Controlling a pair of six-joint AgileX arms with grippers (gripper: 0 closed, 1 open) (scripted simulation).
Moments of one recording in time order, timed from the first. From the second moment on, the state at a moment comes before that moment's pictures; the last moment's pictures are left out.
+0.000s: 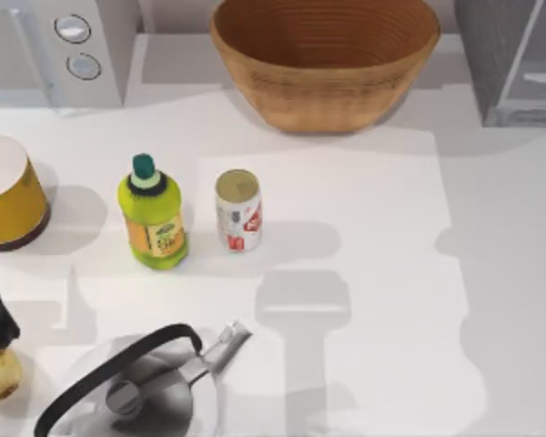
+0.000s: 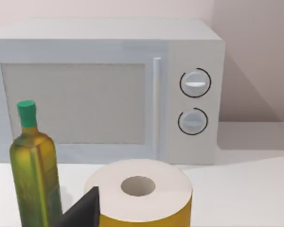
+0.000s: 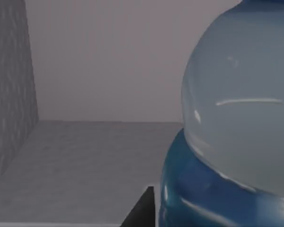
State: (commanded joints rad) left arm 0.00 0.00 0.00 0.00 0.00 0.00; right arm -0.35 1.85 0.73 1.11 -0.32 -0.01
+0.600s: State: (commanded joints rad) left arm 0.00 0.00 0.00 0.00 0.00 0.00; right arm 0.10 2.02 0.73 1.29 0.13 0.00
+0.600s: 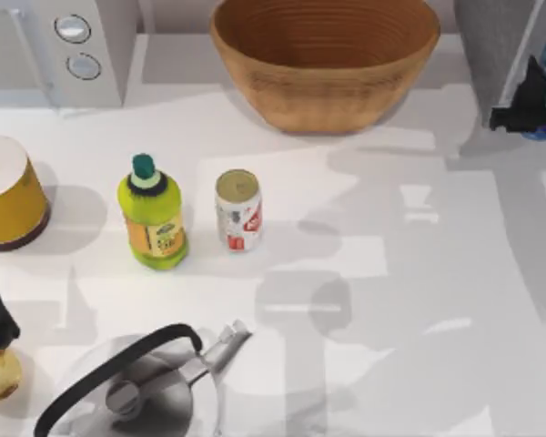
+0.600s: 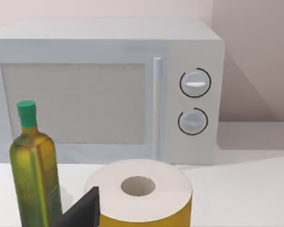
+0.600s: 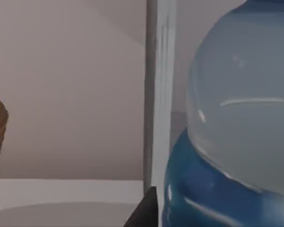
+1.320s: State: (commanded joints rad) left arm 0.00 0.00 0.00 0.00 0.00 0.00; right arm 0.74 2.13 0.68 1.44 0.75 -0.01
